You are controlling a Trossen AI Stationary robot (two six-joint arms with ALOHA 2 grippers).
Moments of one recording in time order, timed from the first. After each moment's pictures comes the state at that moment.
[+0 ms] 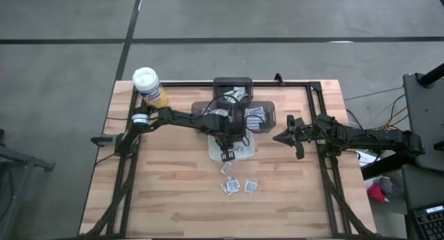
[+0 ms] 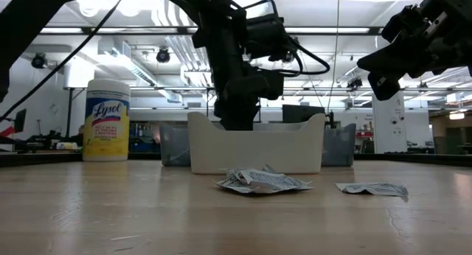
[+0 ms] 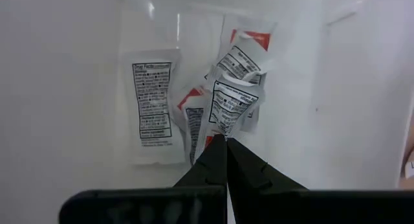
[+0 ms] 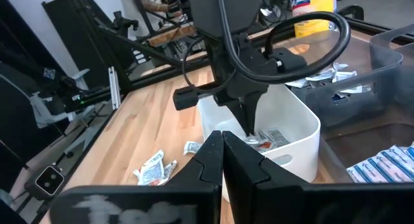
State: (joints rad) left arm 0.06 2.09 1.62 -0.76 0.06 -0.13; right arm -0.20 0.45 0.10 0.21 -0.29 0.34
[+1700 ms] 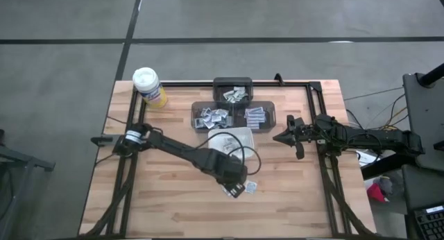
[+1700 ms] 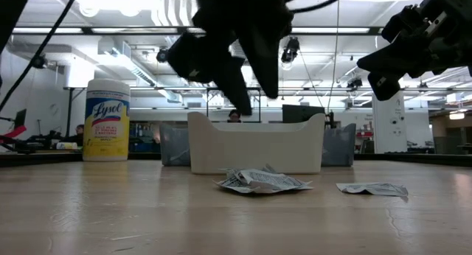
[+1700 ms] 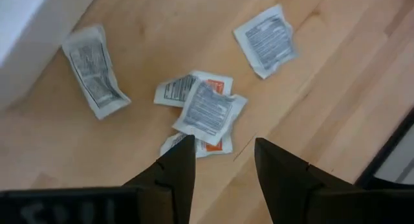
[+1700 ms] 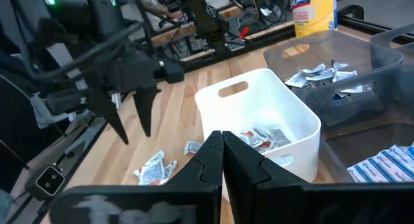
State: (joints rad) left arm -0.28 2.07 1.79 -0.86 0.03 -1.03; right arm -0.20 0.46 0.10 0.21 -0.29 0.34
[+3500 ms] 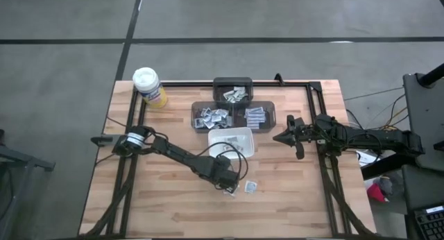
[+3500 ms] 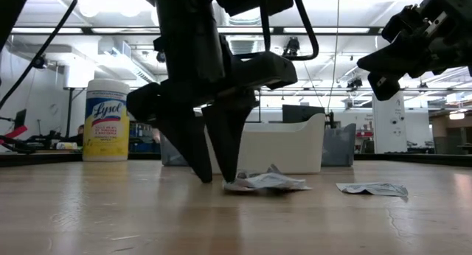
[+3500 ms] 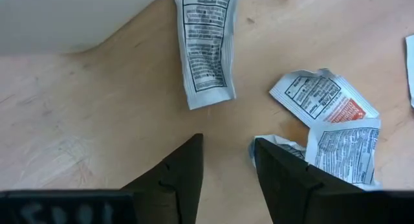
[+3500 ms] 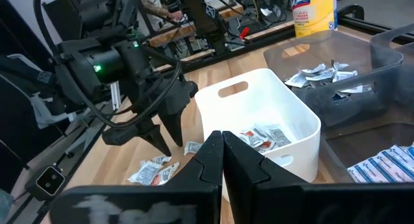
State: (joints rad) left arm -0.32 2.11 1.56 -0.76 -0.11 -1.31; right arm -0.20 0.45 0.10 0.21 -0.29 0.34
